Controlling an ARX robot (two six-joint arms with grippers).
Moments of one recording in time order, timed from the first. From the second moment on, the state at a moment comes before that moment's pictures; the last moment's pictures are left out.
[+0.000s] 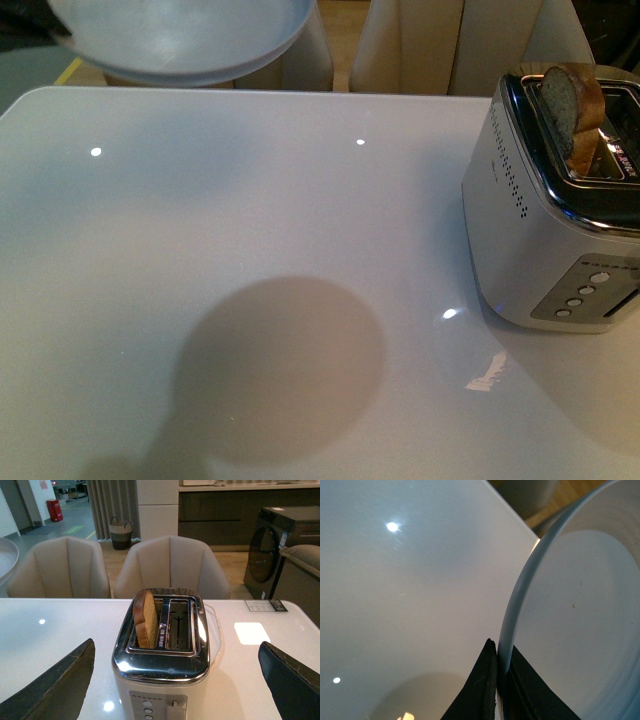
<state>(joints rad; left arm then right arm) -0.15 1.66 1.03 -0.09 0.05 -0.79 0.00 0.01 0.02 0.00 0.00 0.00</state>
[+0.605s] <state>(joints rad) 0.03 2.15 1.00 0.26 0.19 -0.71 0.00 0.01 0.02 0.00 0.00 0.00</state>
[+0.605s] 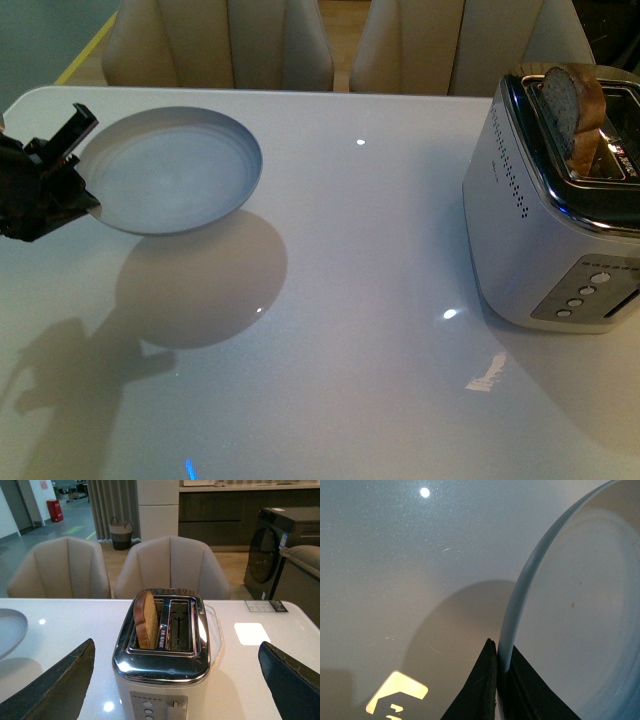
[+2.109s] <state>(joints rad) 0.04 2.27 0.76 0.64 0.24 -0.74 0.00 0.01 0.02 0.00 0.00 0.00</state>
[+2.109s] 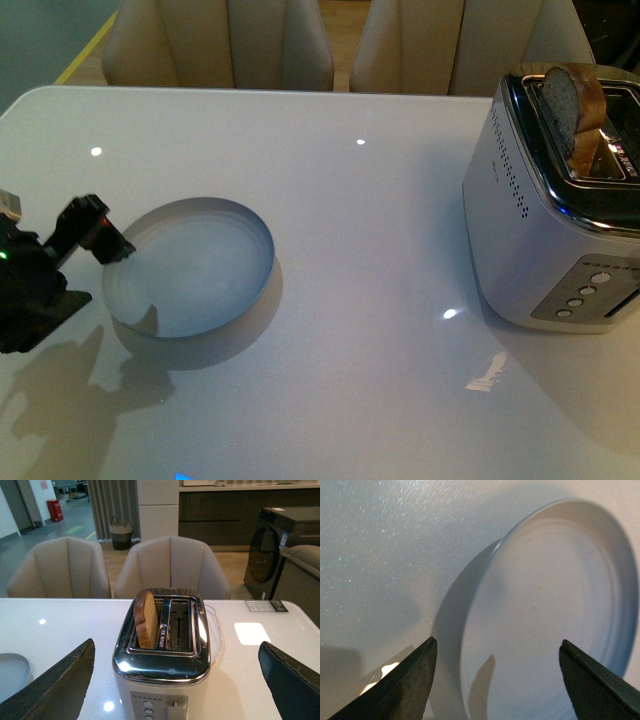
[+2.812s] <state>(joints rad) -0.17 1.30 0.73 0.06 0.01 -0.75 0.00 0.01 0.02 0.00 0.00 0.00</state>
